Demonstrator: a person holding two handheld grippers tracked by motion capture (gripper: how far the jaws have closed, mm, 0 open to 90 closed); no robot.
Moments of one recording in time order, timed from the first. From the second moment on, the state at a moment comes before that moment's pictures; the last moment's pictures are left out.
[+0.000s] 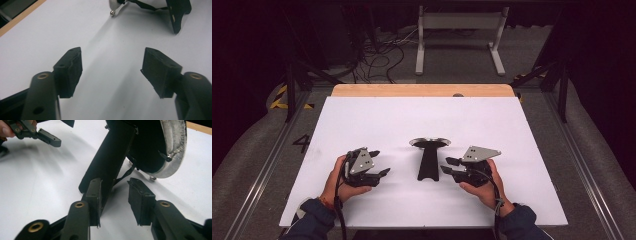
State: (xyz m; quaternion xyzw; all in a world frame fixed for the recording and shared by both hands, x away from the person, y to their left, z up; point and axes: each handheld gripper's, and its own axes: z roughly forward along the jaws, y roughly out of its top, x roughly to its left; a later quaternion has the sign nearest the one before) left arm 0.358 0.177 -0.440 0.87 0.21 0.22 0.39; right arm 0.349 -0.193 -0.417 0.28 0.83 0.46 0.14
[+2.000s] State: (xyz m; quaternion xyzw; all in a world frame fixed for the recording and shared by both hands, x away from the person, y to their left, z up) left arm 0.411 0.092 -0.422 0.84 0.19 0.19 0.48; right arm 0.329 -0.079 -0.457 0.26 0.84 0.41 0.25
